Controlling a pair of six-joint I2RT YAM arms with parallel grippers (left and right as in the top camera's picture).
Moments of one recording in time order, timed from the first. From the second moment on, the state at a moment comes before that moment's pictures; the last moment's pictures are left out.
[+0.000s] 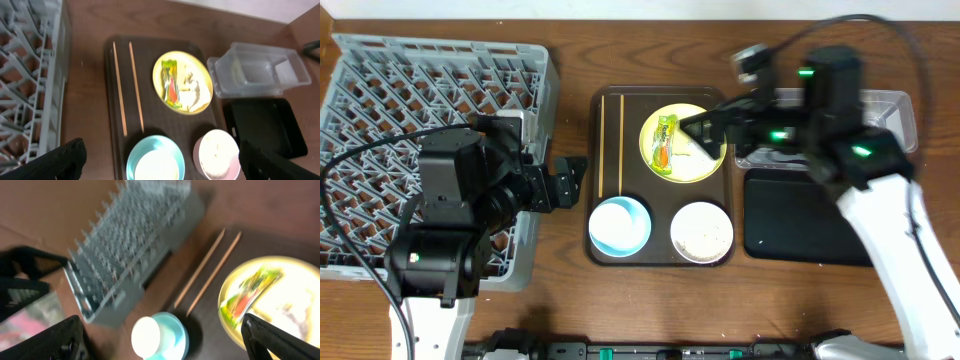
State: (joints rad) left arm -0.06 0.98 1.13 -0.86 0.39 -0.19; right arm 0.28 1.41 1.37 -0.63 -0.71 0.21
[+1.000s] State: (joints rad) left arm -0.06 1.05 1.13 -0.89 0.39 -0.19; right arm 0.37 1.75 1.37 -0.68 -0.05 0.30
